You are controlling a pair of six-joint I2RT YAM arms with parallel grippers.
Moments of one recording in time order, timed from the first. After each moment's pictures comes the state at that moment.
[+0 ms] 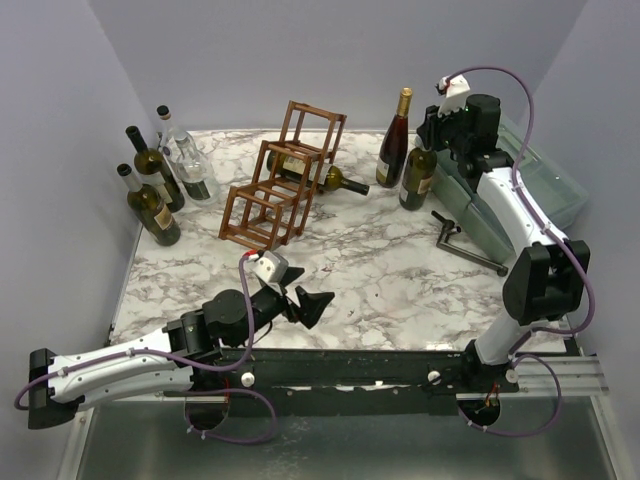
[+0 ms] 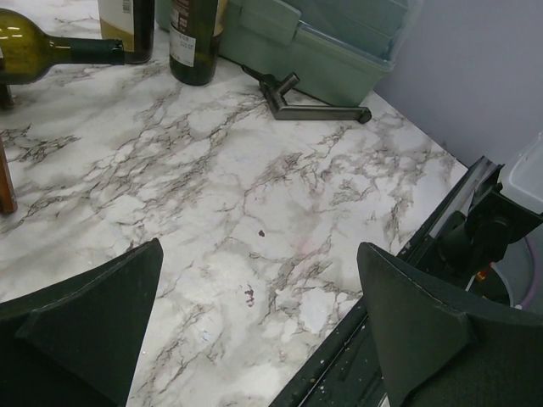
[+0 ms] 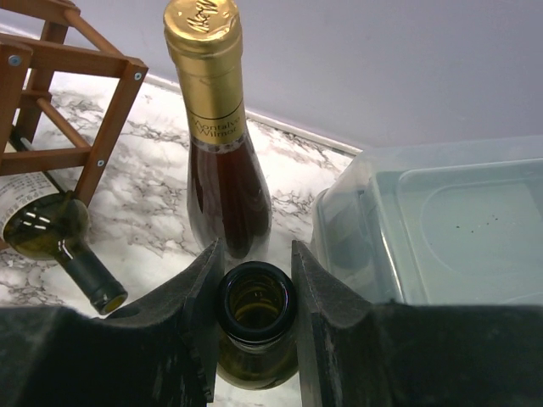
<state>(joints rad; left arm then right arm) -1.24 0.55 0.44 0.05 -0.39 -0.33 0.13 1.68 1.50 -0.09 -0.20 -0.16</state>
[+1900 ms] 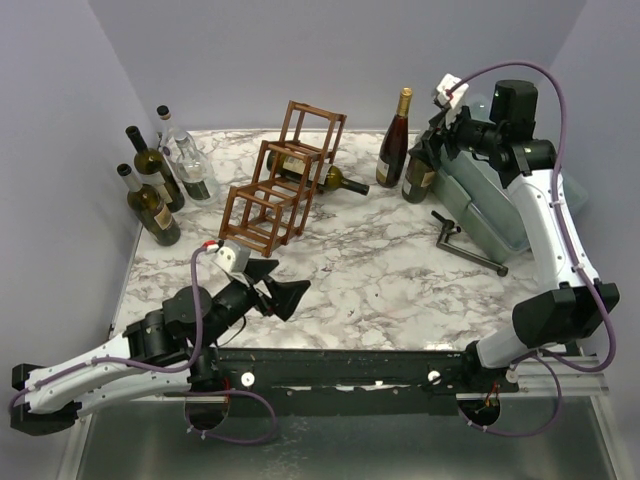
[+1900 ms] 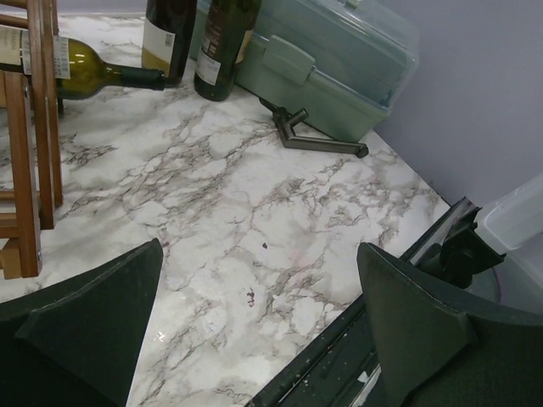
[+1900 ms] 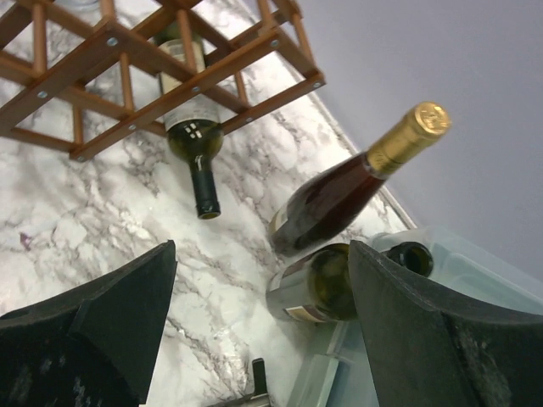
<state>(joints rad) -1.23 0.40 0.61 -0.24 -0.47 -0.39 0.10 1.53 1.72 -0.59 -0.66 -0.58</state>
